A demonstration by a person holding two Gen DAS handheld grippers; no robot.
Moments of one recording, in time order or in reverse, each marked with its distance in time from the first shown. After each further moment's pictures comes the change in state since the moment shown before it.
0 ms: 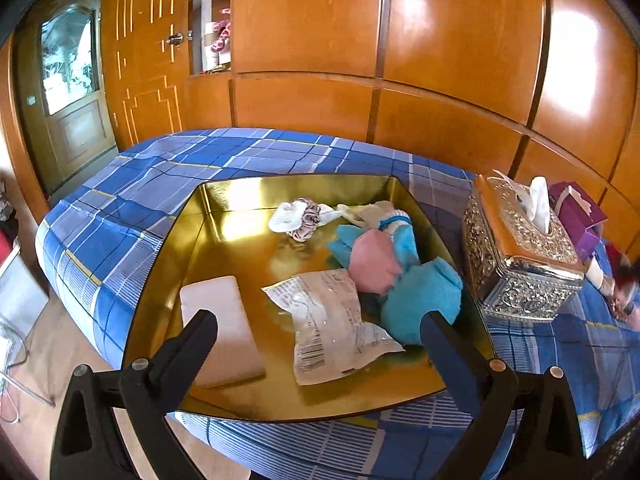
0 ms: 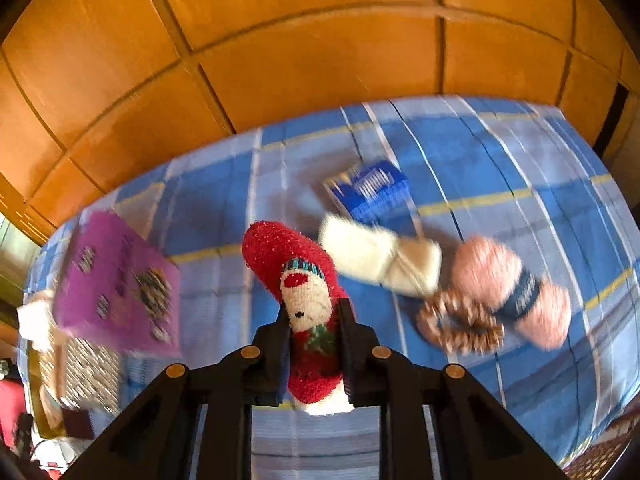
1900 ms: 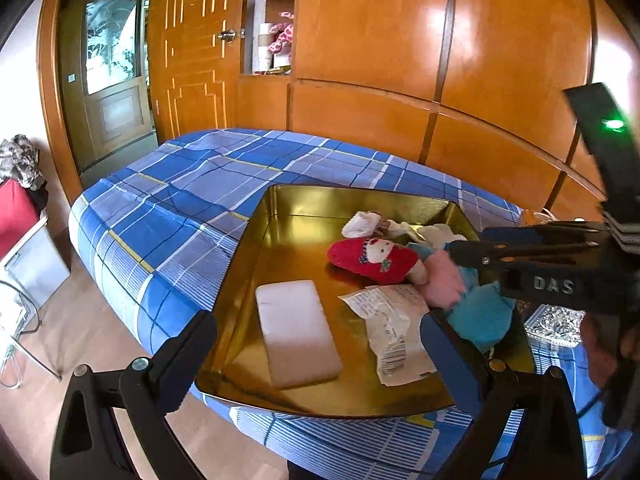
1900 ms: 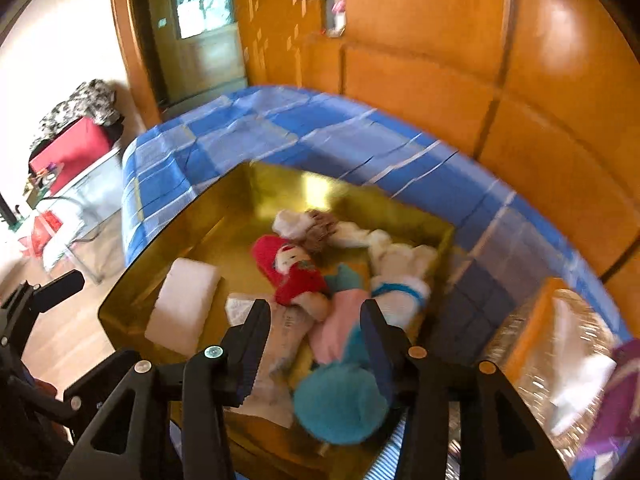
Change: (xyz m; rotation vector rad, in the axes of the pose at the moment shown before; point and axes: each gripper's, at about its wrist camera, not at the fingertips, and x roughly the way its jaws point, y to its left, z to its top) left arm -0.017 0.056 -0.001 -0.118 -0.038 0.093; right arm -0.002 0.406 -0.163 -0.915 -0.054 0.403
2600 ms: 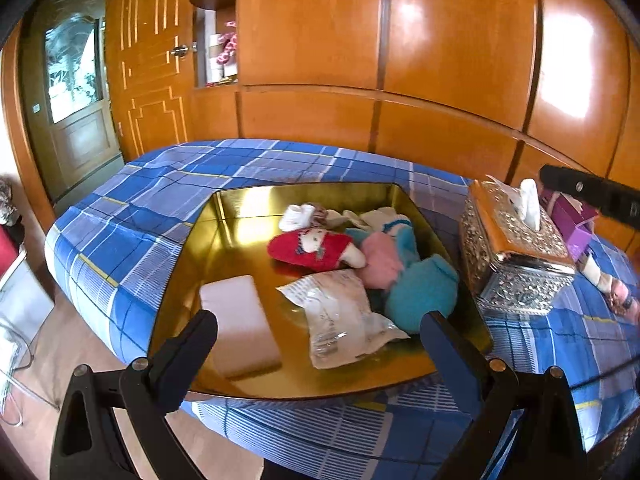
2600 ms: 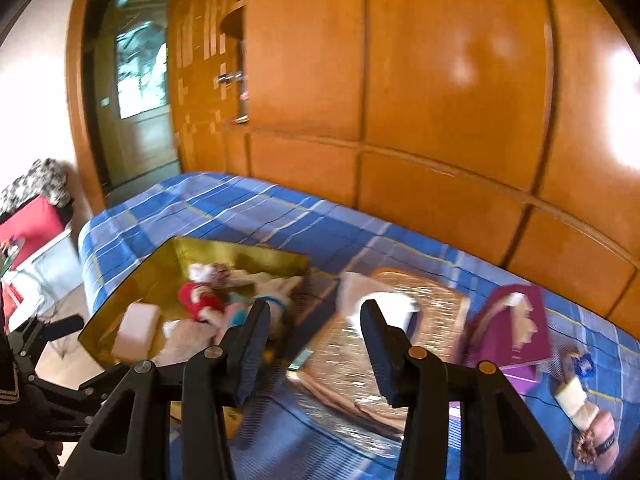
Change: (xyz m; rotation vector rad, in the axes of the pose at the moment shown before) left arm -0.012 -0.048 -0.013 0.125 -0.003 -0.087; right arm -0.113 -0.076 -0.054 0.183 -0.251 -0.206
